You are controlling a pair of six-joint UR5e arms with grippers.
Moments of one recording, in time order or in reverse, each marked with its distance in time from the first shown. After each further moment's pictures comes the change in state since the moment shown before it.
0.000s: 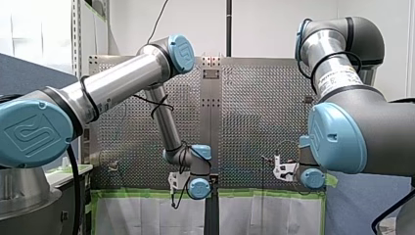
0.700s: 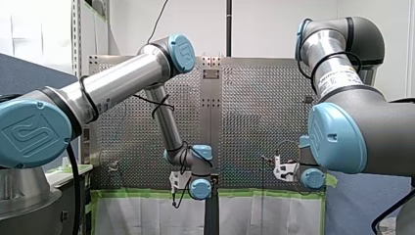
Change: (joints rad) left arm -0.008 0.000 0.000 0.027 -0.009 0.037; right arm -0.001 0.000 0.000 0.000 0.004 -0.009
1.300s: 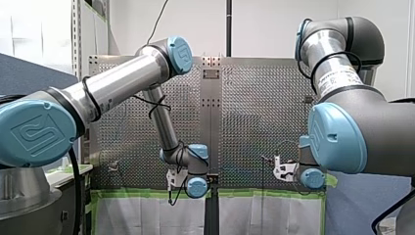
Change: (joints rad) left arm 0.045 -0.001 0.000 0.007 0.034 0.044; right arm 0.001 0.000 0.000 0.002 0.000 -0.001
